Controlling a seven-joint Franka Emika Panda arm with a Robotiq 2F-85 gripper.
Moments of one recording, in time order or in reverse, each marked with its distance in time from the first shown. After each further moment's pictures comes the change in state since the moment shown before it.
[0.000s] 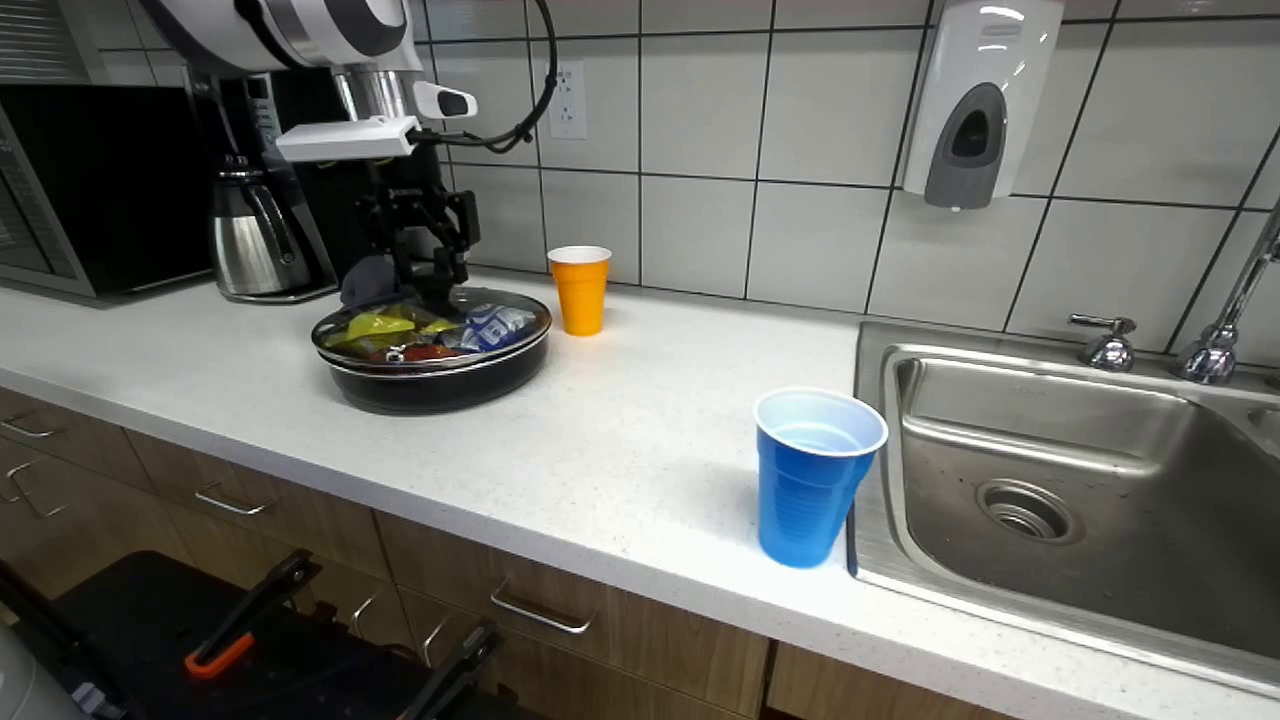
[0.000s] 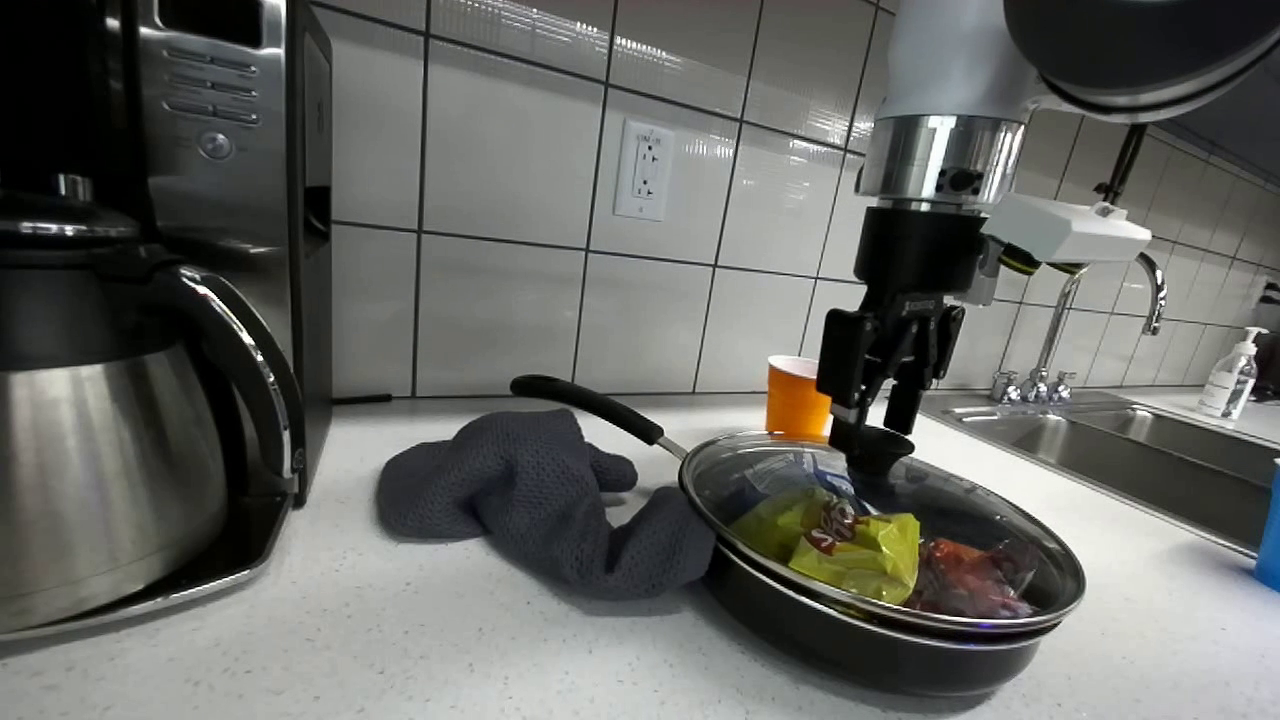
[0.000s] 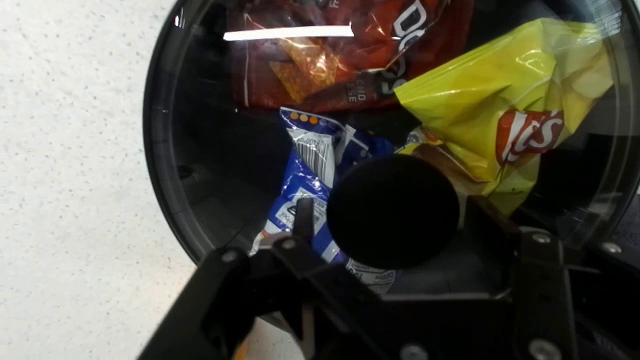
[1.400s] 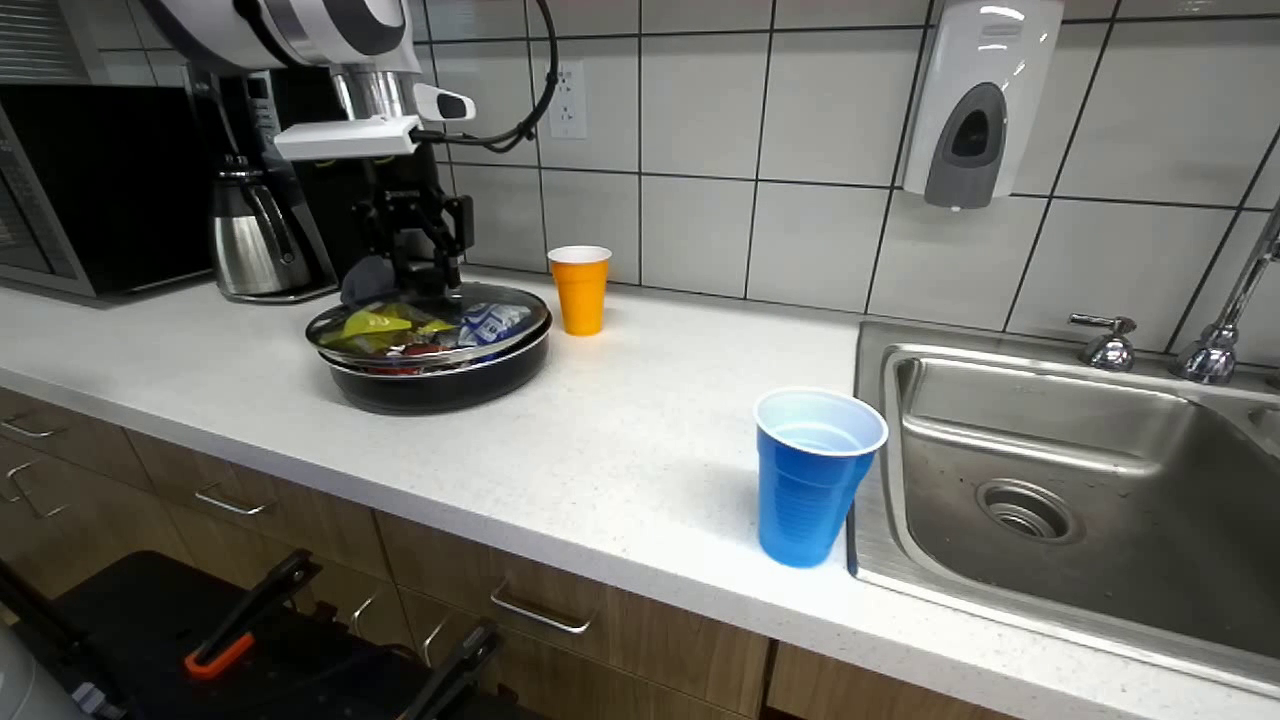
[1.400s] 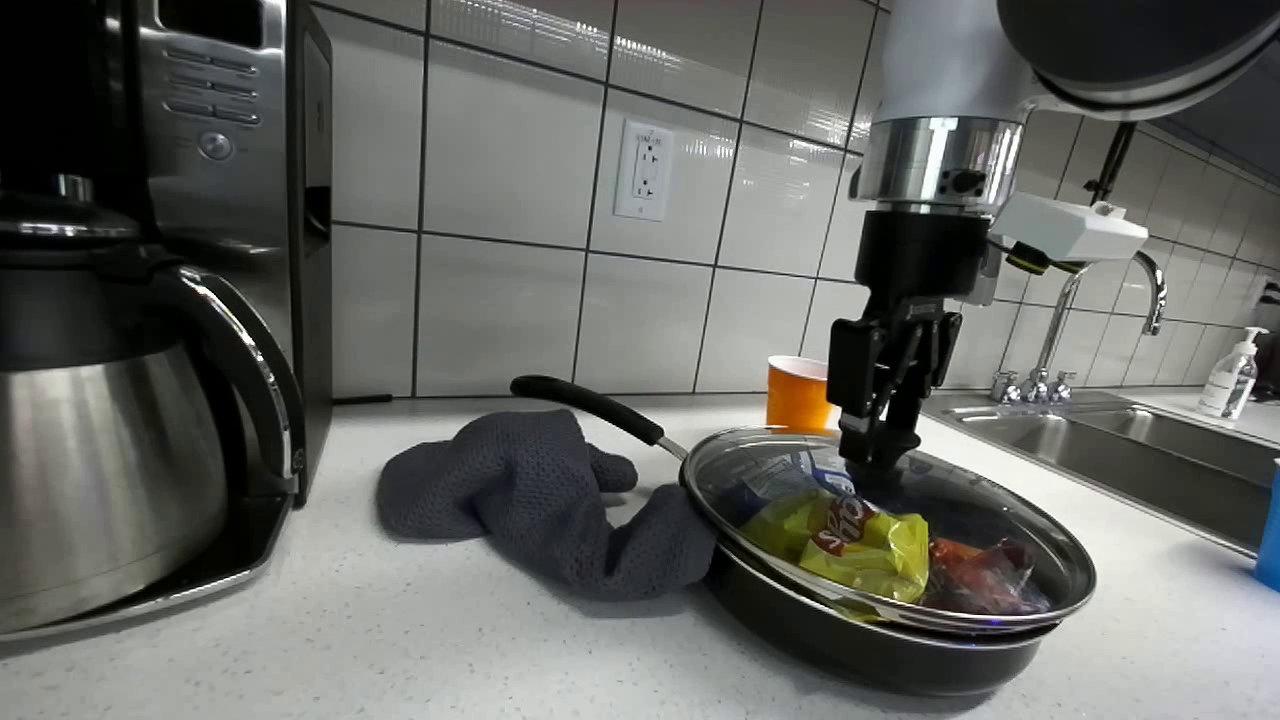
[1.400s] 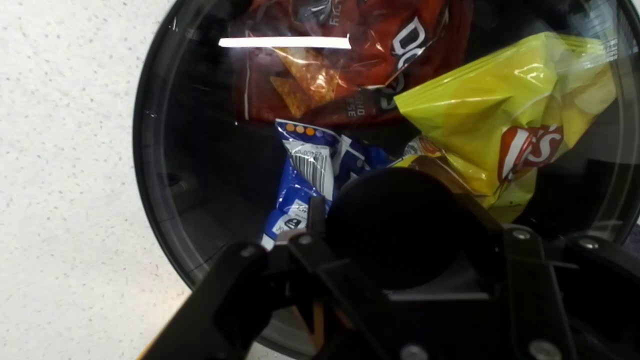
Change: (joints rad) arm 0.001 0.005 0.004 0.008 0.012 -0.035 -0.052
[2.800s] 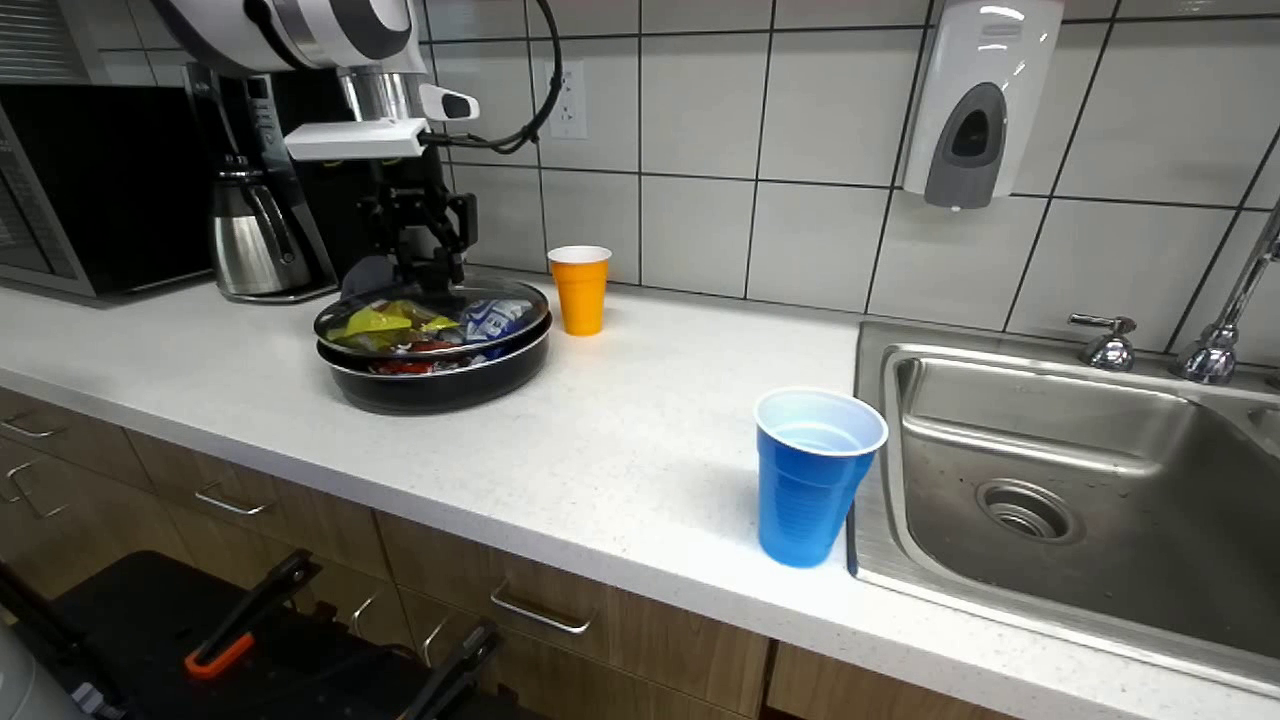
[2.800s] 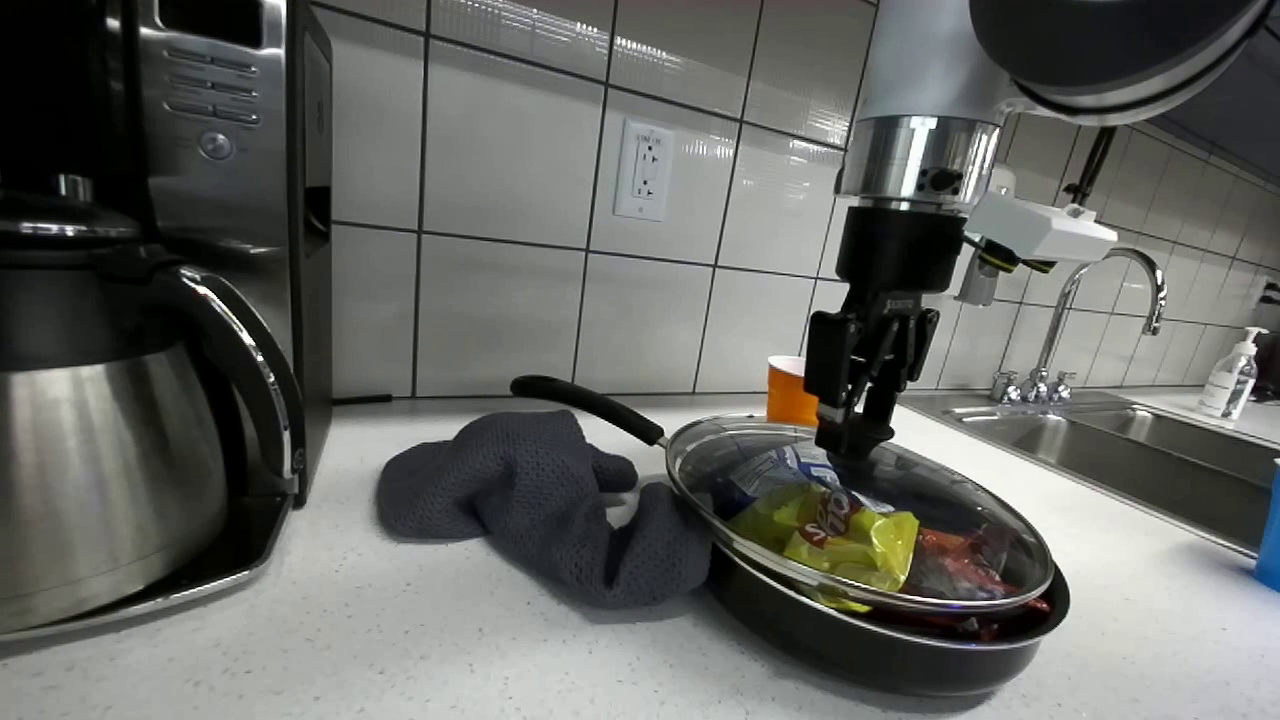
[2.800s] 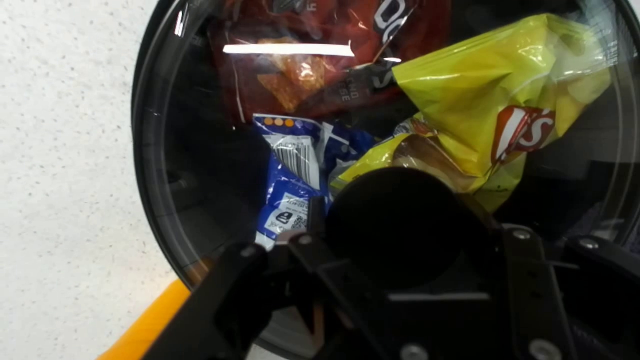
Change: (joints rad) arm -0.005 0.030 0.005 0.033 0.013 0.027 -0.017
